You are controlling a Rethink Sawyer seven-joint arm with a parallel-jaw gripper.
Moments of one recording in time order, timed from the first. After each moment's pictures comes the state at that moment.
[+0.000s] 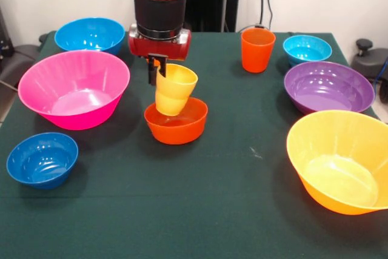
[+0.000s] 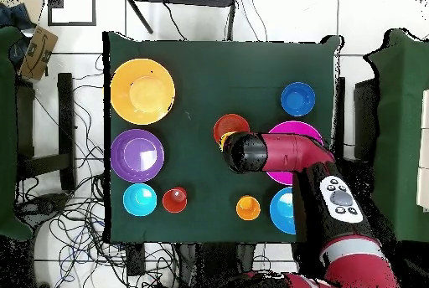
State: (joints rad) arm -0.50 -0.59 0.18 1.68 -0.42 0.51 1.86
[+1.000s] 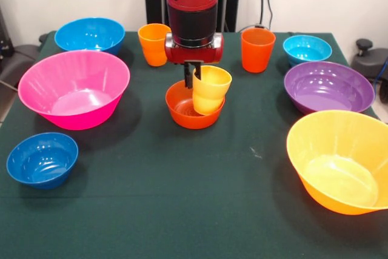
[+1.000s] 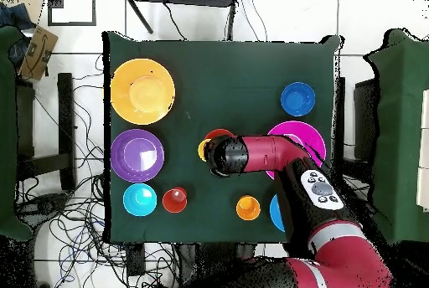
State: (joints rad) arm -0.50 -0.55 0.27 1.73 -0.42 0.51 1.86
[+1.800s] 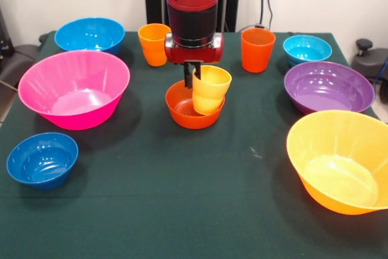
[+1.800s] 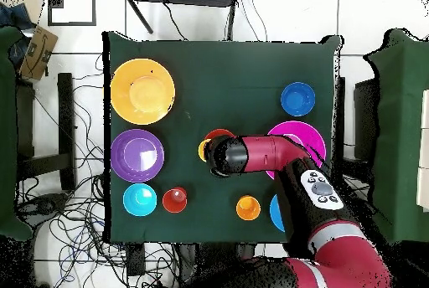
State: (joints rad) arm -0.50 -0.55 0.27 1.73 -0.42 0.51 1.86
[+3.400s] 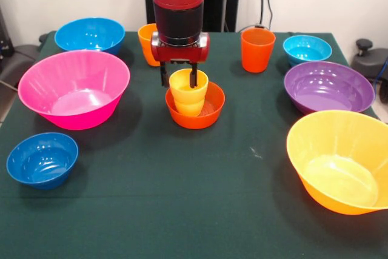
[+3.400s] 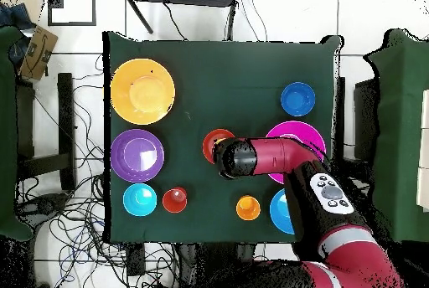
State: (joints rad) arm -0.54 -0.55 0.27 1.73 -0.47 0.51 1.86
